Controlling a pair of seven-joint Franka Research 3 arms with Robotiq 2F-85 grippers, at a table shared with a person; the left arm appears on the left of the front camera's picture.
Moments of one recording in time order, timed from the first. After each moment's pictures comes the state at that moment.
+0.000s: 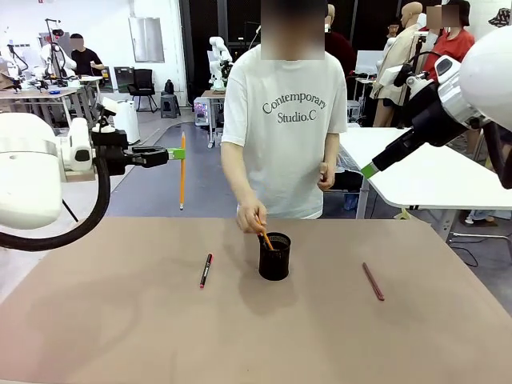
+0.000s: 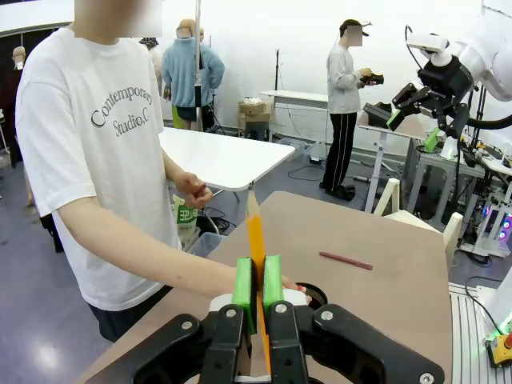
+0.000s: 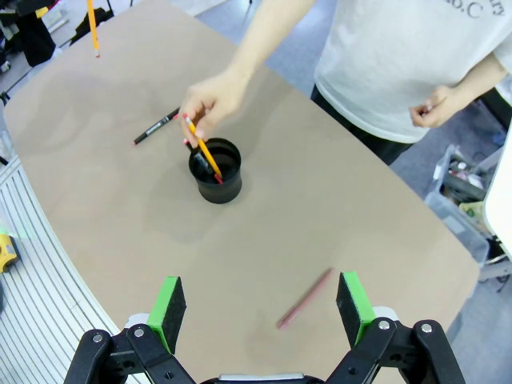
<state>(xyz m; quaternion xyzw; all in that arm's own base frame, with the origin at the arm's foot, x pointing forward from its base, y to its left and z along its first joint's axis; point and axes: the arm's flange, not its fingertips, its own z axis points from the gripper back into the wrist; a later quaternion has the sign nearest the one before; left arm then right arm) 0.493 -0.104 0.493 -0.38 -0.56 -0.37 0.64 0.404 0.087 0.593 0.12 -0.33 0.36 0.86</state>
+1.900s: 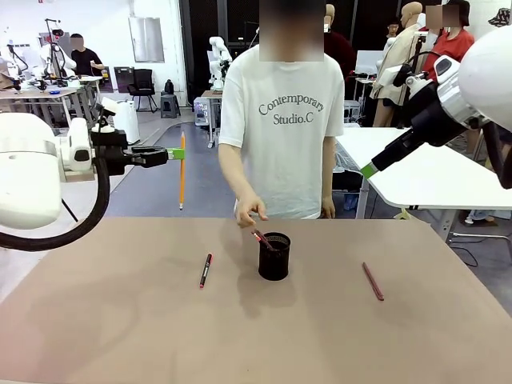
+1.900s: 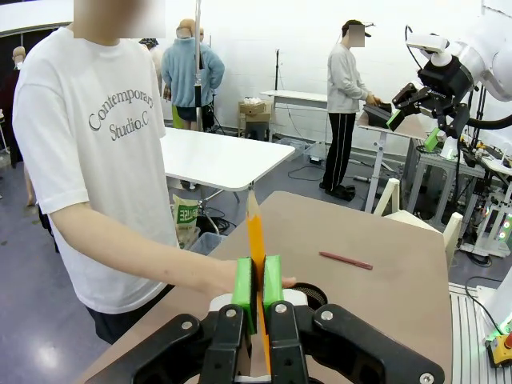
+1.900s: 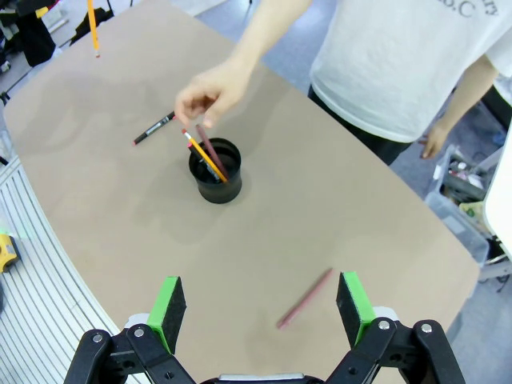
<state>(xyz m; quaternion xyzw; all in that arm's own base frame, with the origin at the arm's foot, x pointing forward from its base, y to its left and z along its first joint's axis) 0.493 -0.104 0.493 -0.38 -0.56 -0.37 0.64 0.404 0.087 0.593 0.12 -0.33 0.36 0.86</state>
